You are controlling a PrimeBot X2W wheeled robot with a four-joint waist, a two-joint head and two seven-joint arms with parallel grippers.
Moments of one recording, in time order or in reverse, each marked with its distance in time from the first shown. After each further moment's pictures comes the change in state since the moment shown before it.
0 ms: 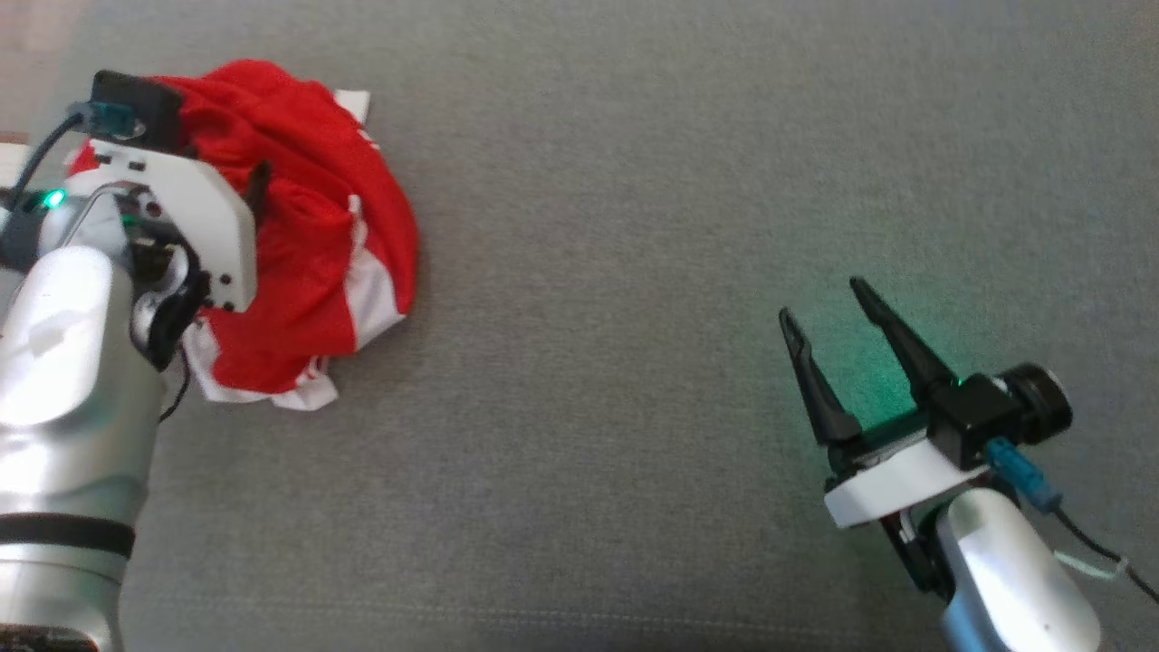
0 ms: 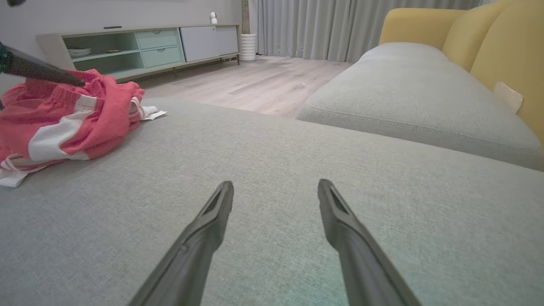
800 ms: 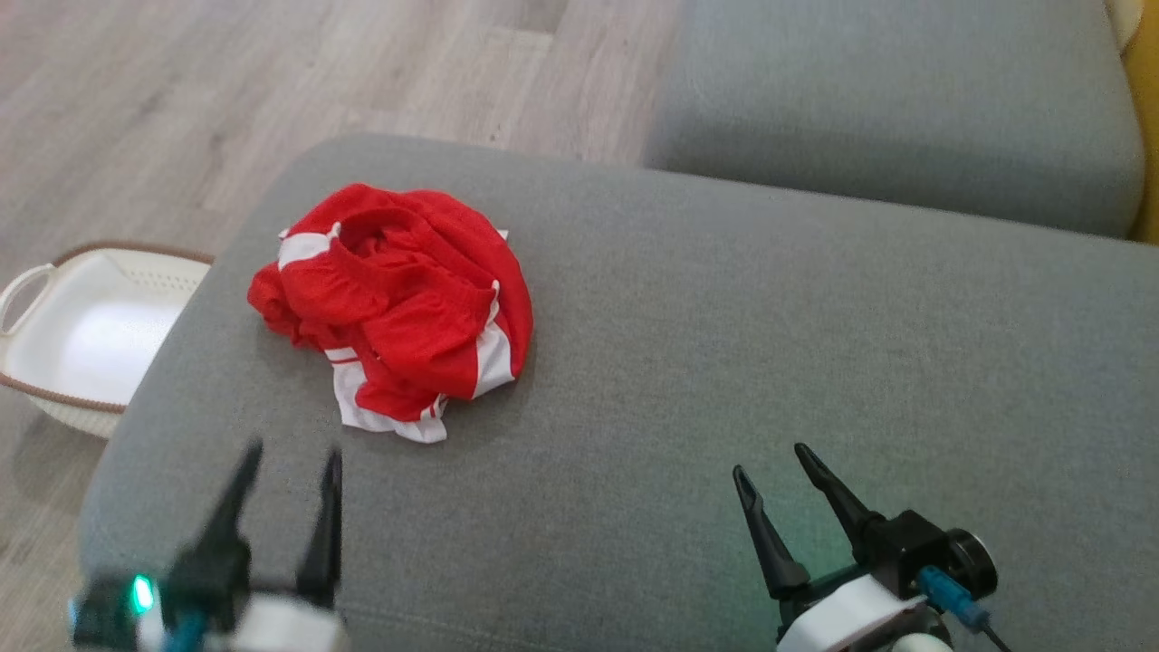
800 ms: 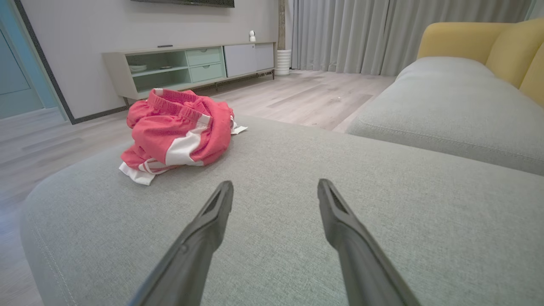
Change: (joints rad) left arm 0.991 -0.207 0.206 -0.660 0.241 0.134 -0.582; right arm 0.209 0.118 0.014 0.098 0.030 0.000 0.001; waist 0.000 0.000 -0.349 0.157
